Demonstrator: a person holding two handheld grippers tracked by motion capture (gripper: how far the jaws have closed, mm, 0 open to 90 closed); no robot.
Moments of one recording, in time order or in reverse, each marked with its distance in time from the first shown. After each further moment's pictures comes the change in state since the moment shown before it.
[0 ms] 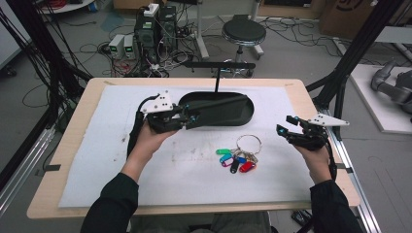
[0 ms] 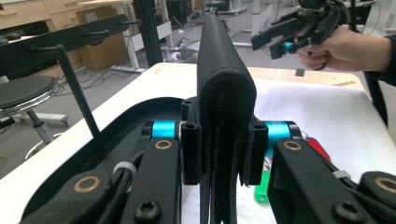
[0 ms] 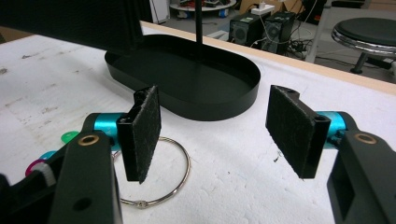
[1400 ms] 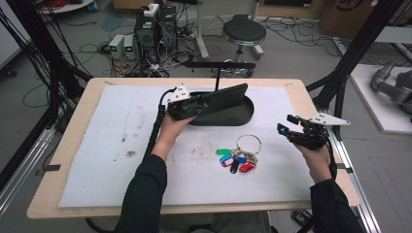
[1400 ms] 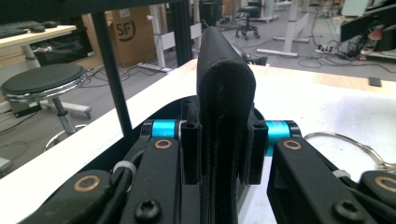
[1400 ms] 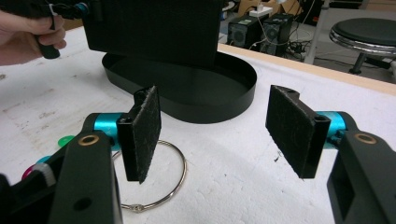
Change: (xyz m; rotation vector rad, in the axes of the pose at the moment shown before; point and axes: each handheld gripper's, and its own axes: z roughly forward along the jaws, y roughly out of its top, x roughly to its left) left arm 0.051 -0.043 0.077 -0.032 0.126 -0.068; right arm -0.004 -0.001 0.001 -0.013 -0.001 0.019
